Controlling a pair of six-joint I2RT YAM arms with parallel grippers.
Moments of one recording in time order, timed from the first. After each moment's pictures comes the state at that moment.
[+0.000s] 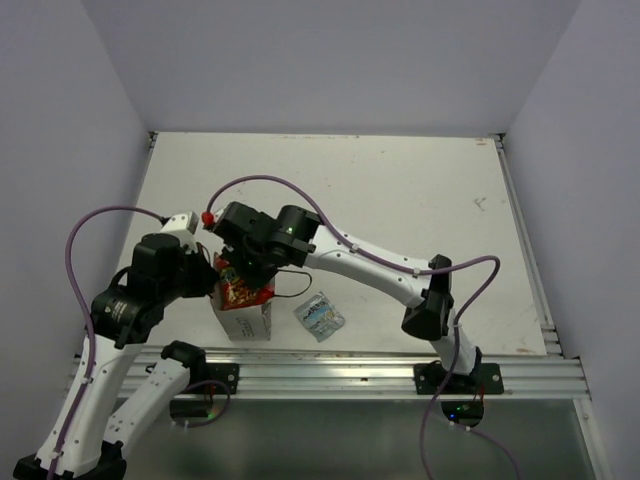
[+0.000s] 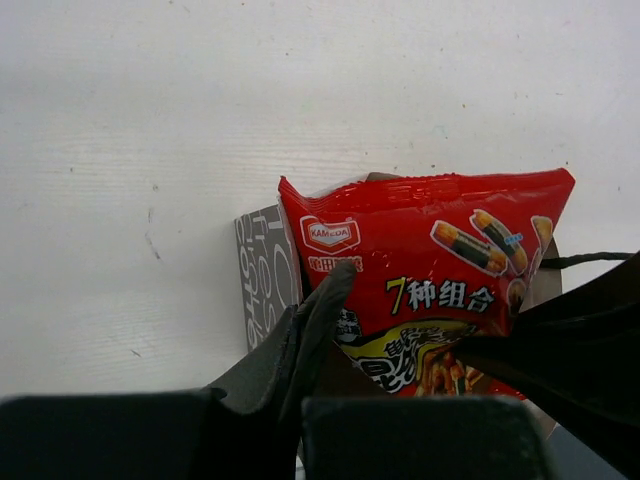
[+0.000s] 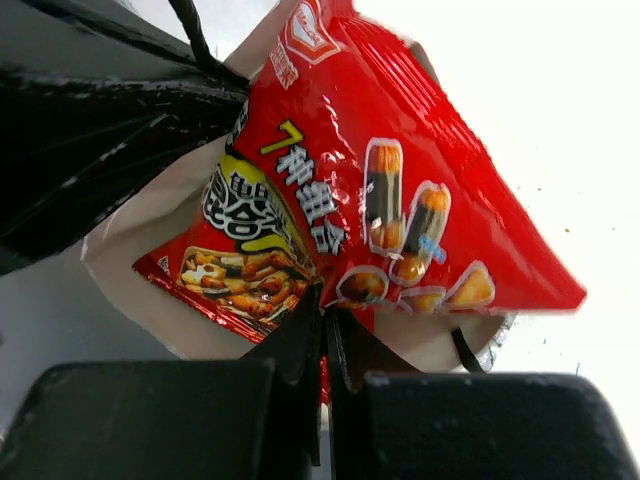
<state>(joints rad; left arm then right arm) -0.31 0.64 0.96 -1.04 0.01 -0.41 1.22 2.08 2.29 -1.19 0.03 0.37</state>
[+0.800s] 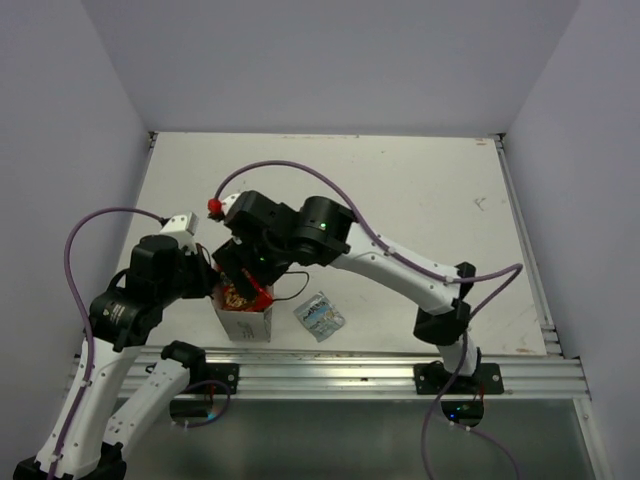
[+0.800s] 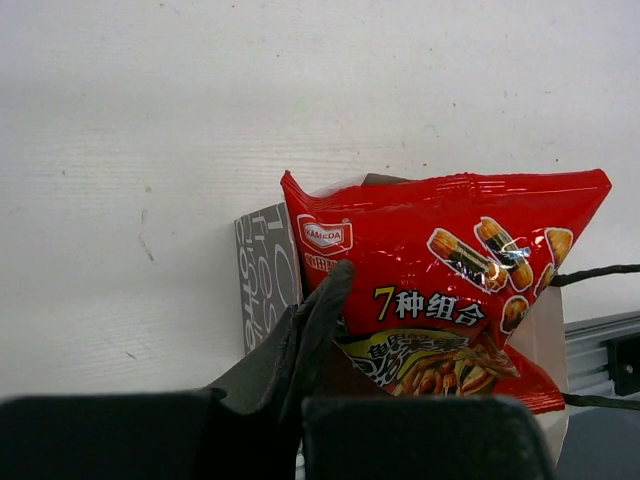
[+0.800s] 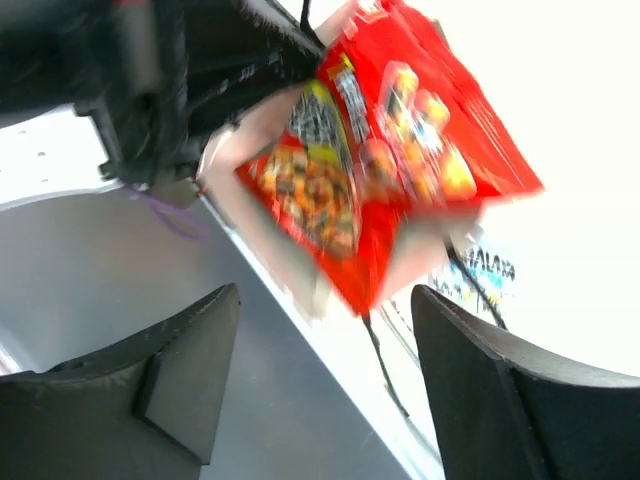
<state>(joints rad) -0.31 0.62 0.96 -1.04 0.03 -0.40 1.26 2.08 2.50 -1.34 0.04 0.39</state>
